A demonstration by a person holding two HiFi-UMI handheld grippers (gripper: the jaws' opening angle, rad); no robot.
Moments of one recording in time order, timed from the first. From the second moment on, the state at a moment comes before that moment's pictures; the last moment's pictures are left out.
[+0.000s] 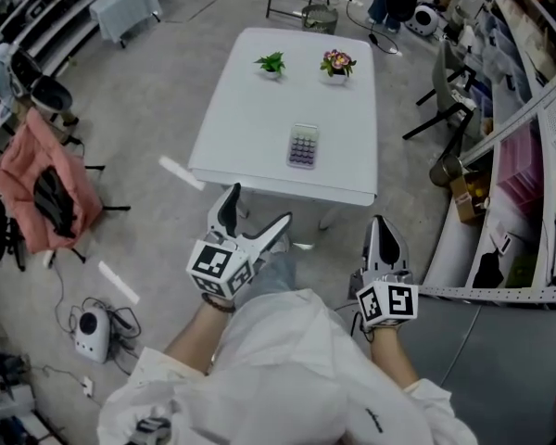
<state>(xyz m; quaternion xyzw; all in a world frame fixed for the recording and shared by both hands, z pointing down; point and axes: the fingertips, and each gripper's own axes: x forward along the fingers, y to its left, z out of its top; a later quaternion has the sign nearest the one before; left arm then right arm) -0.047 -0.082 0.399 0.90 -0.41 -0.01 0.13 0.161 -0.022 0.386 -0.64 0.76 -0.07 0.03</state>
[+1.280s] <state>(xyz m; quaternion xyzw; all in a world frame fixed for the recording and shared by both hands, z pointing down) 0.020 -0.331 0.521 0.90 -0.36 0.11 0.22 0.167 -0.269 0.446 -0.67 0.73 -0.12 -0.05</state>
